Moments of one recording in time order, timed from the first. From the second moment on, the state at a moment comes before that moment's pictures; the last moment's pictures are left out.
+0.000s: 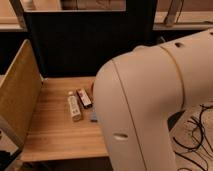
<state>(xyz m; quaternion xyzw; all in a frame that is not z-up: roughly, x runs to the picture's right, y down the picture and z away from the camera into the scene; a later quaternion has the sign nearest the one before) 0.156 -0.059 0.816 -0.11 0.07 0.73 0.67</state>
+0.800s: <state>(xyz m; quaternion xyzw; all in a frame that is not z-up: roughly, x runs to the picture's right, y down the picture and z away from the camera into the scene) 0.130 -0.121 0.824 -0.05 0.03 0.68 0.73</state>
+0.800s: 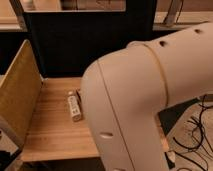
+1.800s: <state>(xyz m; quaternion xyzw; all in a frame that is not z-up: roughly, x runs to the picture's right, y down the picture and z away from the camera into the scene) 0.128 -0.089 0.898 -0.05 0.13 0.66 0.74</state>
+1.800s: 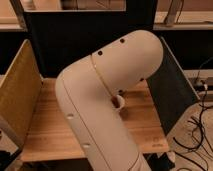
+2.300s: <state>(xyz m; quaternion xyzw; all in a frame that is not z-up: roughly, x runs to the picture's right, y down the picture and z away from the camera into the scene) 0.104 -0.089 0.895 -0.07 0.10 0.65 0.75</state>
